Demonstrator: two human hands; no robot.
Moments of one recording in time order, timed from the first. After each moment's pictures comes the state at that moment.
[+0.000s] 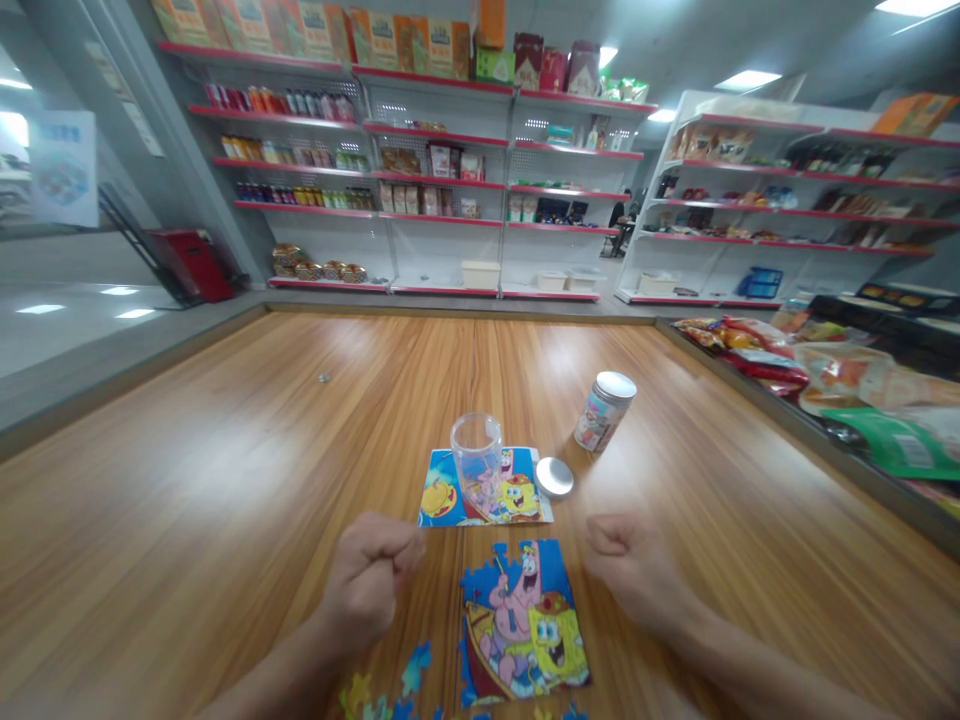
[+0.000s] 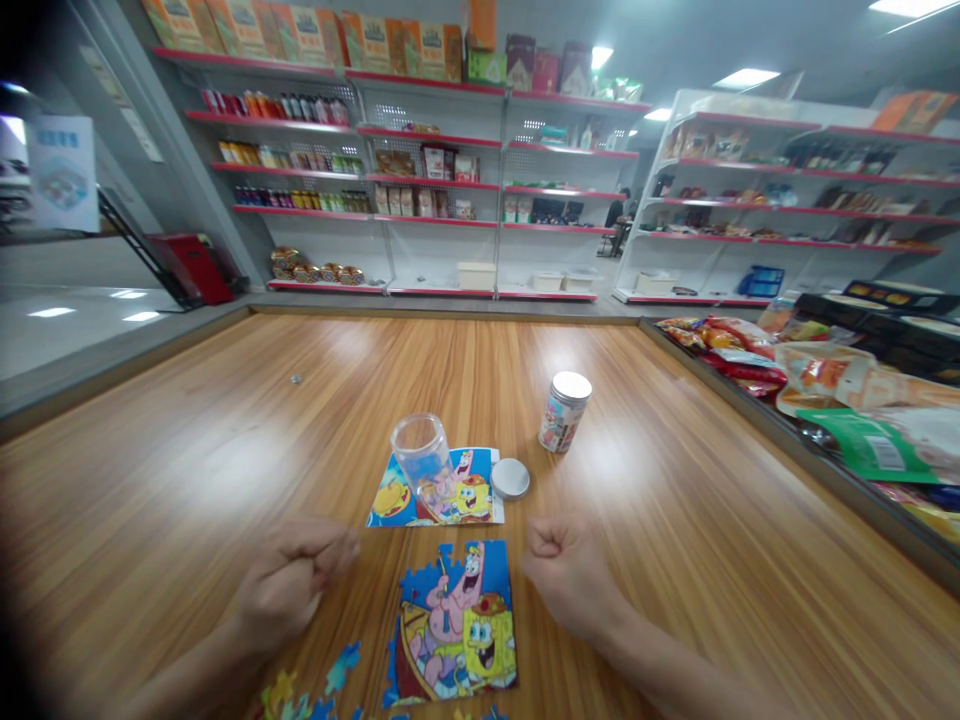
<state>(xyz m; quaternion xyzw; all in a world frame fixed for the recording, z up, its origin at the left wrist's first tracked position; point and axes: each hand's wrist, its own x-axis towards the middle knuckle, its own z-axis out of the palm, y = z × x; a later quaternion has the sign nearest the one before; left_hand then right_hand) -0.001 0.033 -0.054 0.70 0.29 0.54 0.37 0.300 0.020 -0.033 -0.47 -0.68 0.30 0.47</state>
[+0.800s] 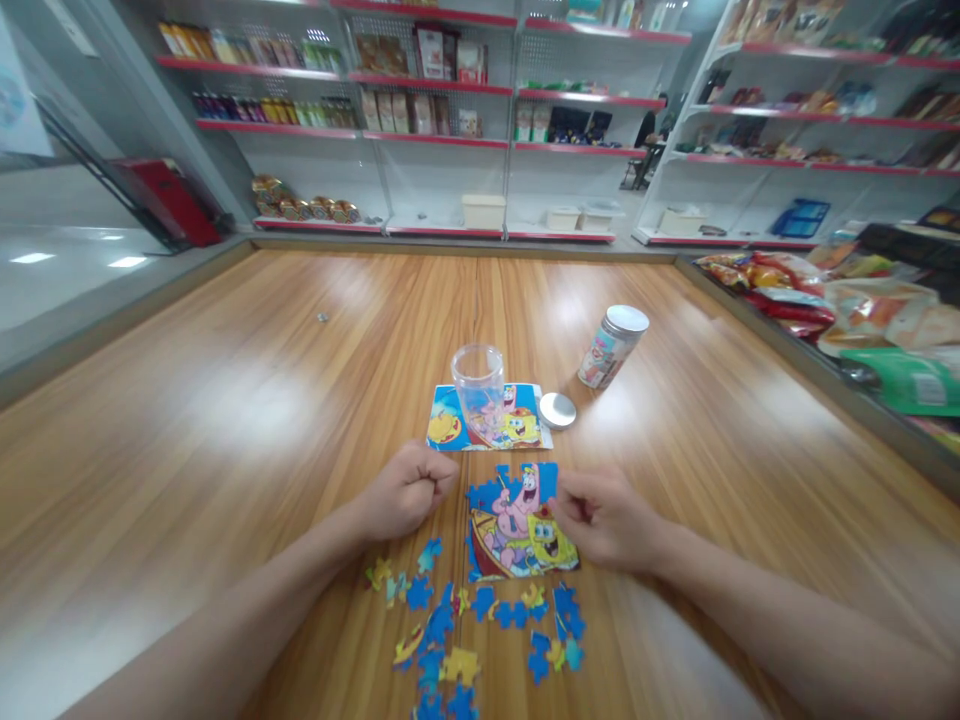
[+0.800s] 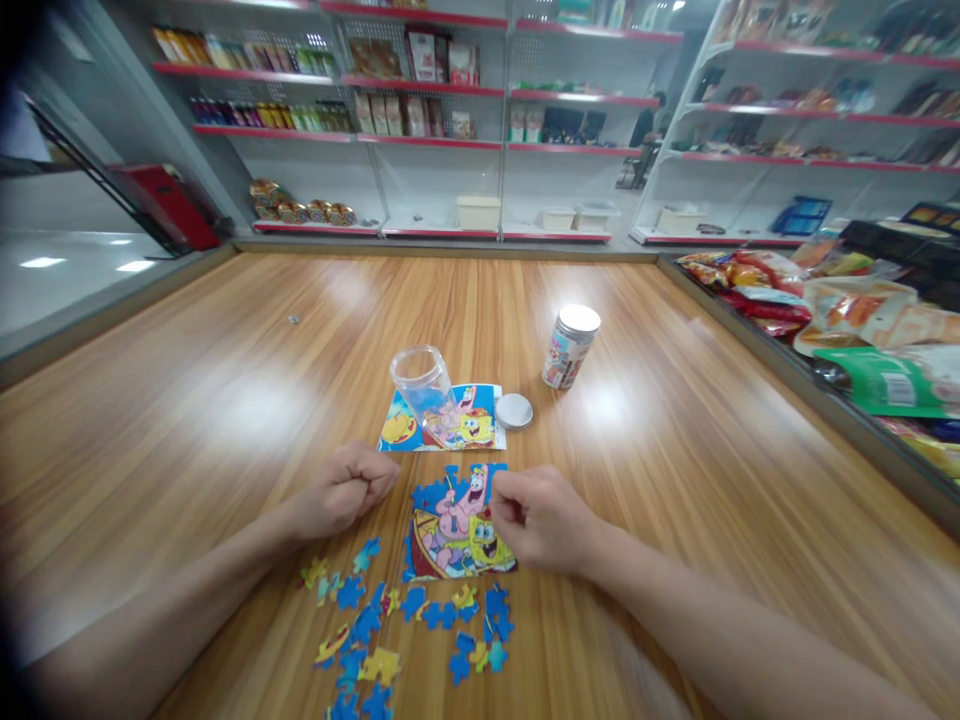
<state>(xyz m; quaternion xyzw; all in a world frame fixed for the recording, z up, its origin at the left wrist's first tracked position) -0.003 0.045 -0.051 0.77 0.29 0.34 0.46 0.288 0.009 -0.040 -0.36 -0.82 0.31 0.30</state>
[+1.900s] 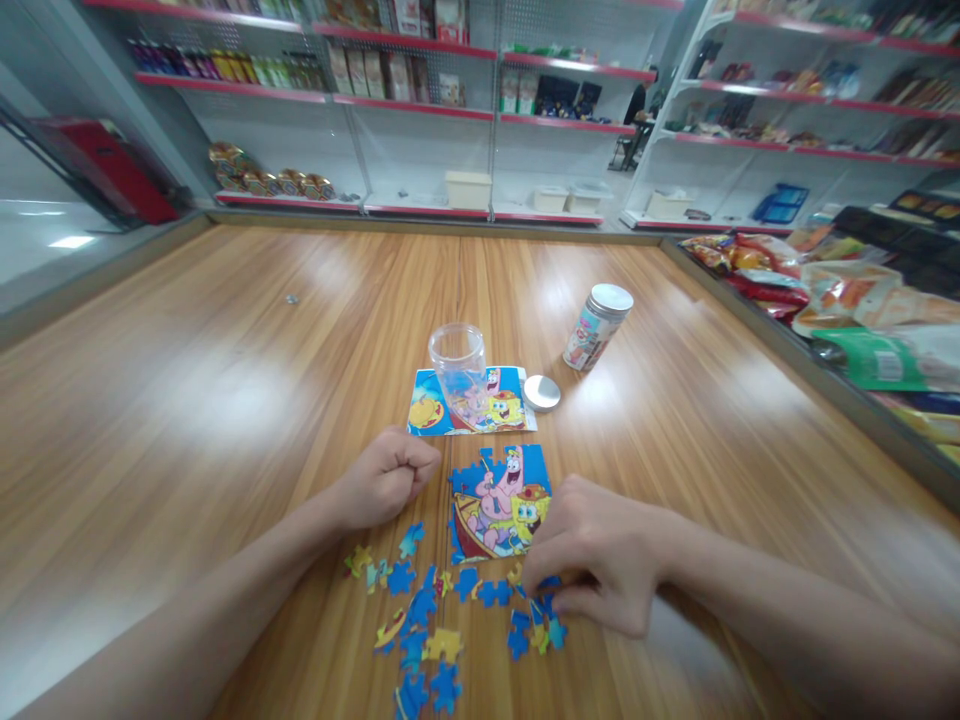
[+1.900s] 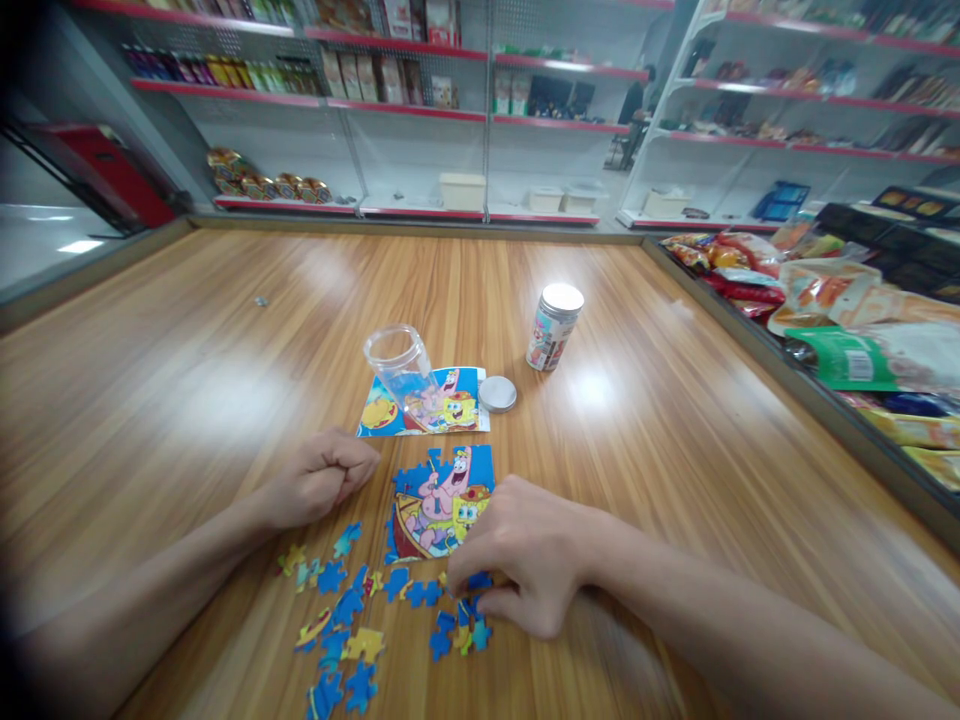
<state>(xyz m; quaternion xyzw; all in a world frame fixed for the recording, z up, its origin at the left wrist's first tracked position) -0.006 0.046 -0.049 0.79 0.27 0.33 0.45 0.294 -0.004 -0.024 -0.12 -0.94 0.31 0.09</state>
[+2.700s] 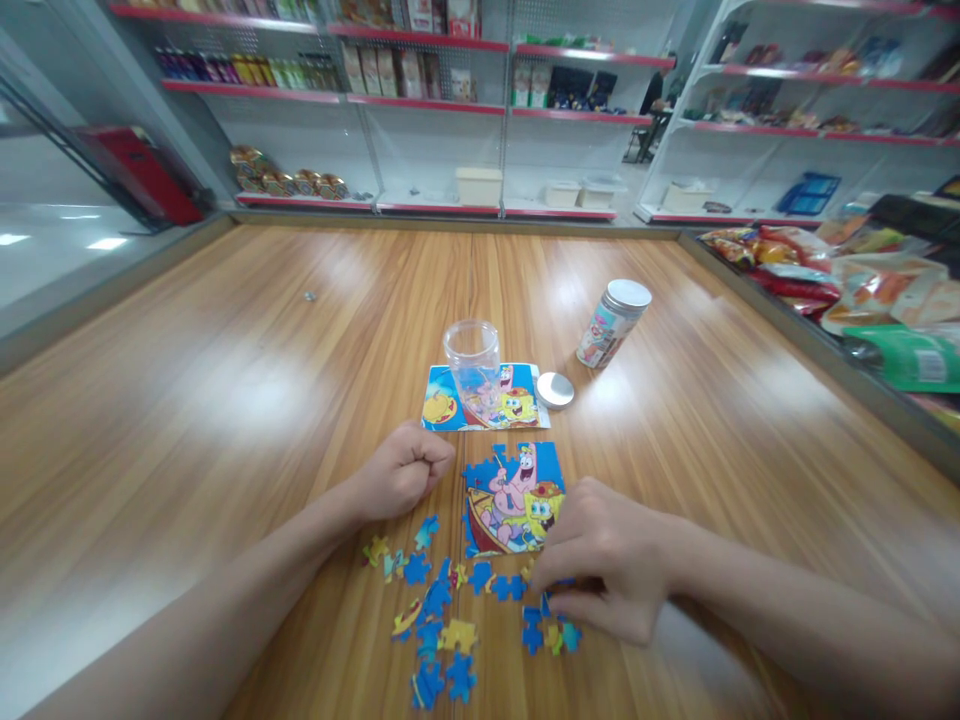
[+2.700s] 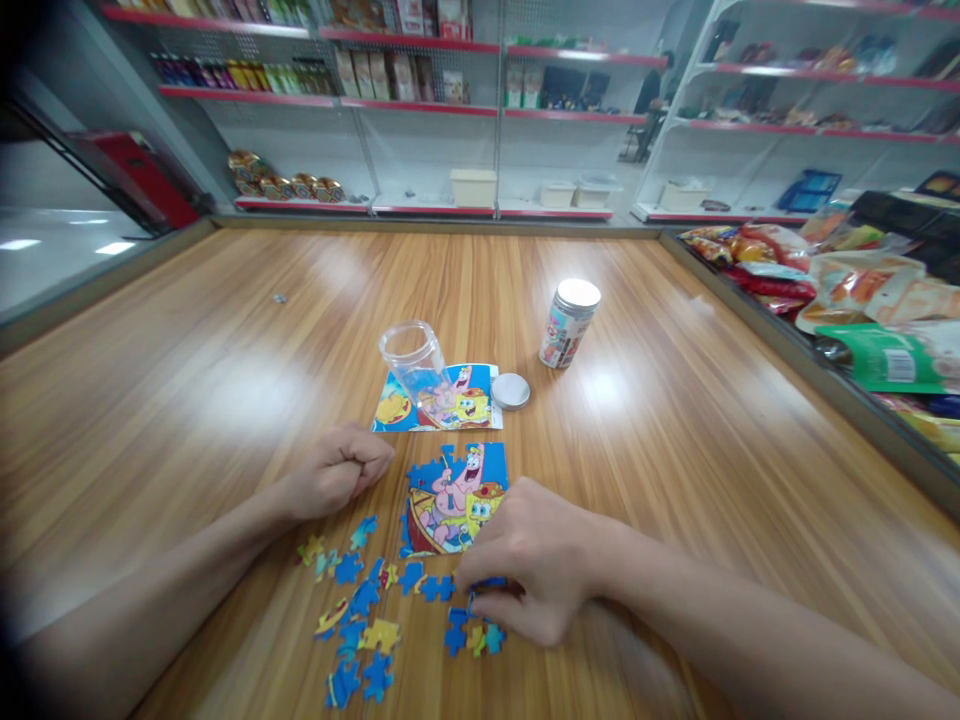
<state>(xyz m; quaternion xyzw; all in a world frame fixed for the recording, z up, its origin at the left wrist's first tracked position) -0.004 0.045 -0.045 0.79 0.29 0.31 0.45 0.286 -0.009 -0.030 -0.11 -0.94 0.29 0.16</state>
